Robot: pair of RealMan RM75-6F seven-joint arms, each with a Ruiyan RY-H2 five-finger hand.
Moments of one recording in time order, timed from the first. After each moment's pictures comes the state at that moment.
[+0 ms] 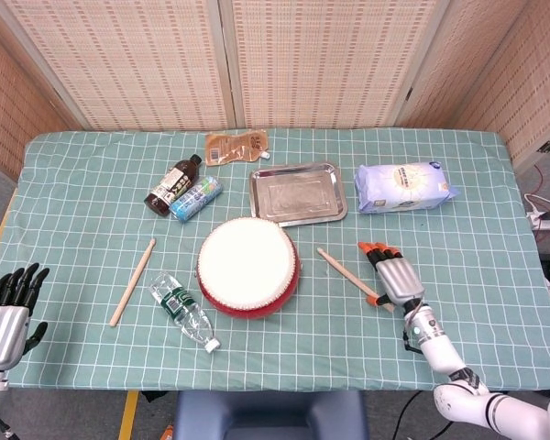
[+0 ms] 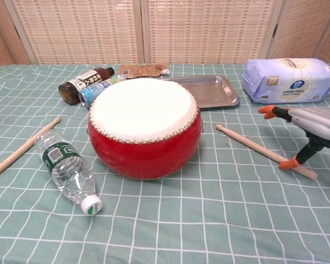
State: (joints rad) left arm -0.12 -1.21 -0.05 -1.46 1.50 1.50 0.11; right arm 0.50 -1.60 0.13 -1.15 -1.33 0.96 -0.07
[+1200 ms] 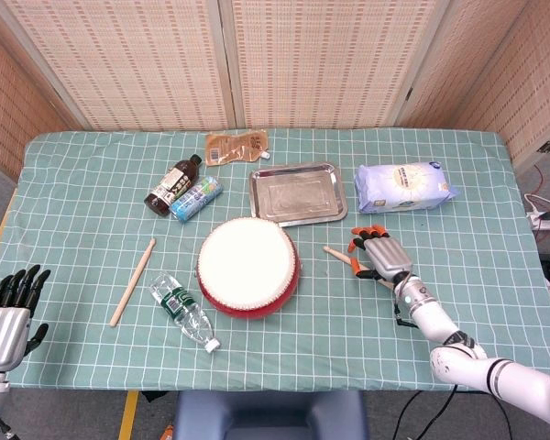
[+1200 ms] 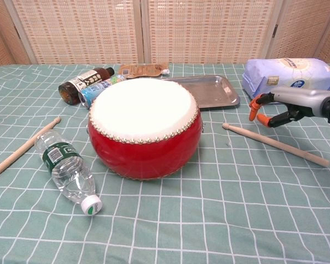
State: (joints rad) left arm -0.12 -1.22 -0.05 -1.45 1.50 1.49 0.11; right arm 0.68 -1.49 0.20 -1.27 -1.13 0.70 -0.09
